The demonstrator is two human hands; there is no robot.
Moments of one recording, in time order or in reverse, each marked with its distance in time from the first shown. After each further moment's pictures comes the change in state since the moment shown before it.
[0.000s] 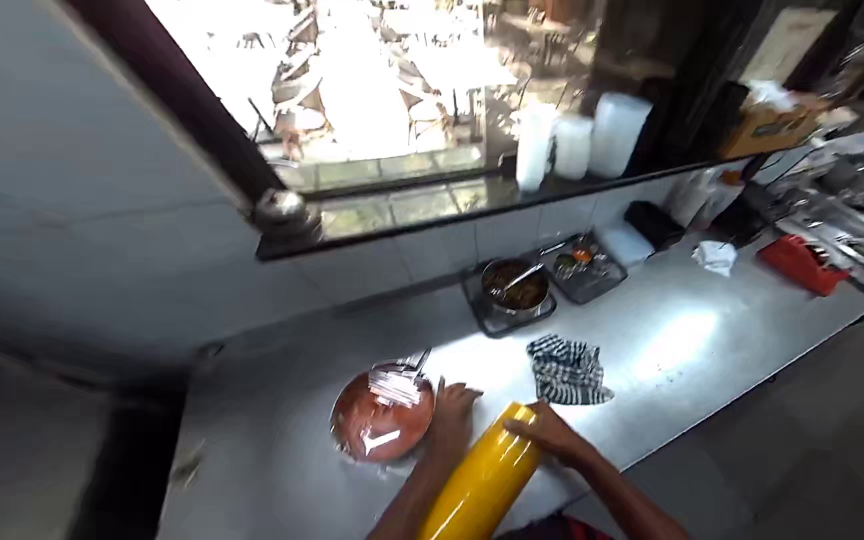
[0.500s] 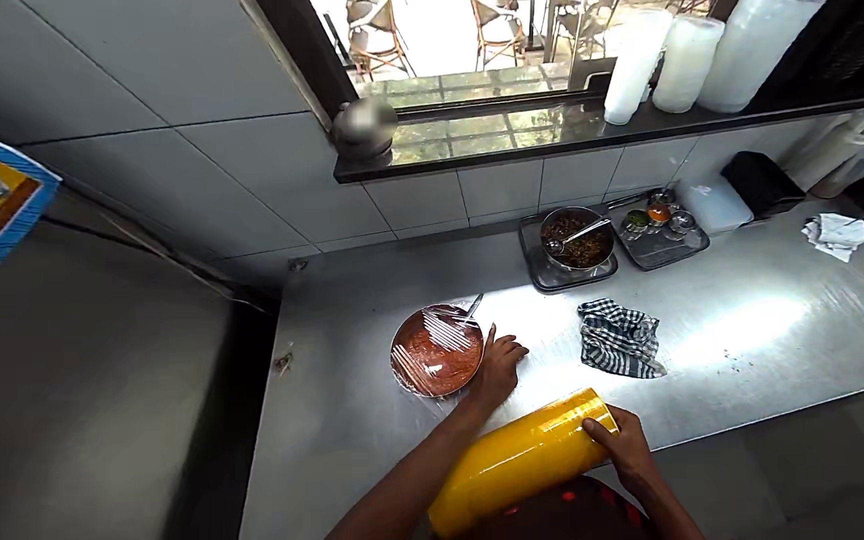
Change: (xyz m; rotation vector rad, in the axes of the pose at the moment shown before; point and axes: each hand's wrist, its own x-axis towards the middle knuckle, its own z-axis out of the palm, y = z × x) left_hand -0.008 0.005 -0.001 0.025 0.051 0.094; right_hand -0.084 0.033 0.004 0.236 0.252 -0.105
